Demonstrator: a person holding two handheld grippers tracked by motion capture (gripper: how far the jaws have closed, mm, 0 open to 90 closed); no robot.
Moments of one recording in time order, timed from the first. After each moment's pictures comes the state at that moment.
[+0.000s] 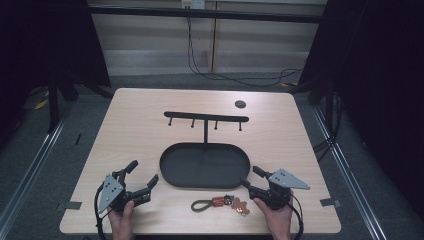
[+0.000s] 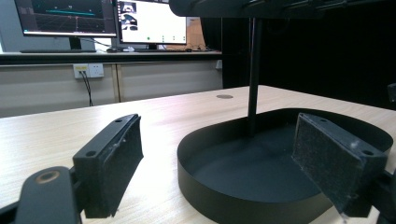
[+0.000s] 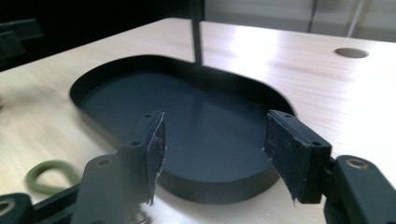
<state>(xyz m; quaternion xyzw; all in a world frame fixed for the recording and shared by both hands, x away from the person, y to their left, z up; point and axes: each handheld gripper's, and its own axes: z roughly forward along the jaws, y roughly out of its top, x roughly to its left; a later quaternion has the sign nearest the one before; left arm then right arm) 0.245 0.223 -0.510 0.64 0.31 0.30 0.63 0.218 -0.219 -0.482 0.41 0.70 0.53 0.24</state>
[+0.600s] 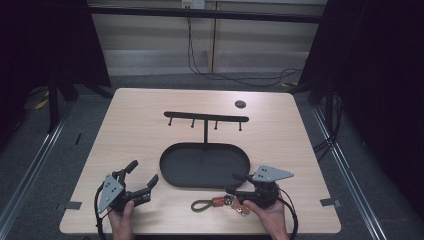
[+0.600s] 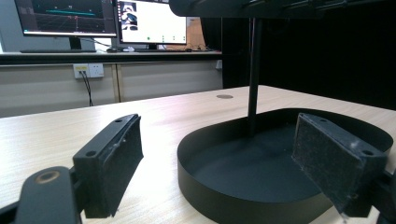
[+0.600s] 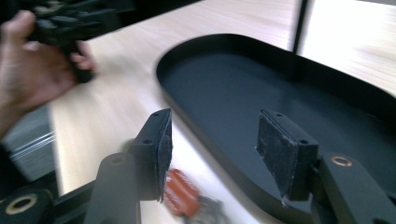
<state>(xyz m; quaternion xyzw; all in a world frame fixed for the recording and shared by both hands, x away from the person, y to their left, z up) 0.245 0.223 -0.510 0.64 0.31 0.30 0.63 0.227 -0.187 -0.463 0.32 0.78 0.52 0.11</state>
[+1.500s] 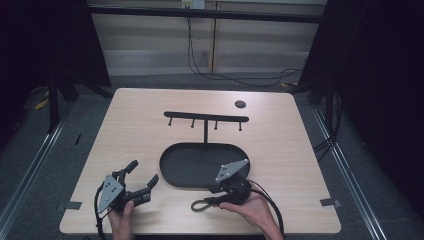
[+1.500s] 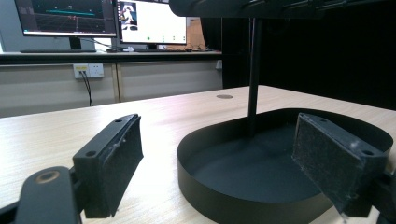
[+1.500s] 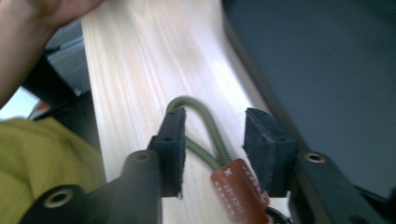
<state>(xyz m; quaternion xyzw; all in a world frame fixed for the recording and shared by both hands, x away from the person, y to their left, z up) 0.245 0.222 -0.510 0.64 0.31 0.30 0.63 0.251 -0.121 -0.460 0.25 0.90 0.37 0.00</state>
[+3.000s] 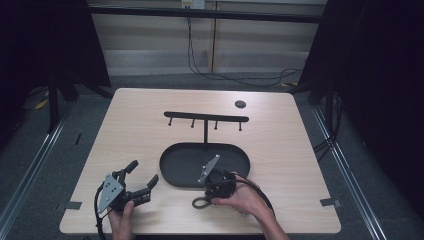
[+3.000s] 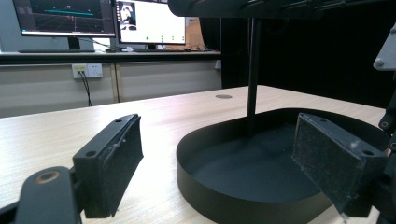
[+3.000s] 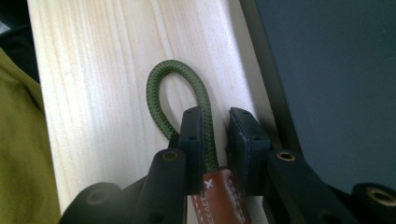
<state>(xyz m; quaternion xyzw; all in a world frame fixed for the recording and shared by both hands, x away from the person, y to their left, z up) 0.245 0.223 -0.510 0.65 0.30 0.30 0.63 0.279 -0.085 -0.473 0.19 0.96 0.21 -0.02</state>
